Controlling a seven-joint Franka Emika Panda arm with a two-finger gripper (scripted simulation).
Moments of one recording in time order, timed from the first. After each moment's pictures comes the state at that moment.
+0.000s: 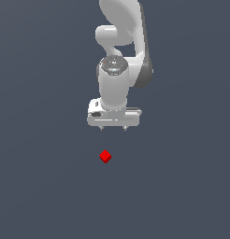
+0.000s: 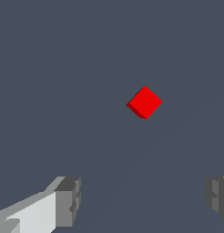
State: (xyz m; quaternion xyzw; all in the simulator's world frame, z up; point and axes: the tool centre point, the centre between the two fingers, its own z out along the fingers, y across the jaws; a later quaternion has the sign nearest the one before) arm 0.004 -0.007 0.170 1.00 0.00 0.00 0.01
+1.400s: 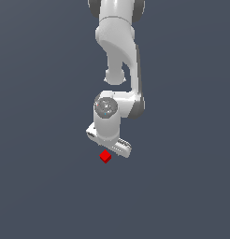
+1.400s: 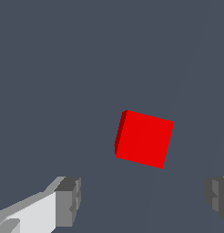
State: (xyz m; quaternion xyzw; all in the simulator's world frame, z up) arm 0.053 -0.028 0.069 0.97 -0.25 0.00 0.00
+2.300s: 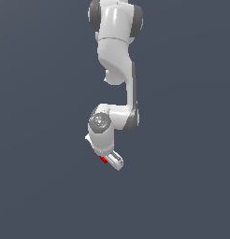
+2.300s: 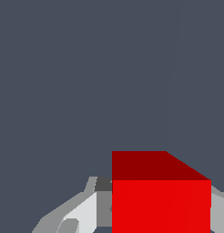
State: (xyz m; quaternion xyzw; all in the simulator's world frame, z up) arm 0.073 -0.047 0.020 0.93 -0.36 0.00 0.00
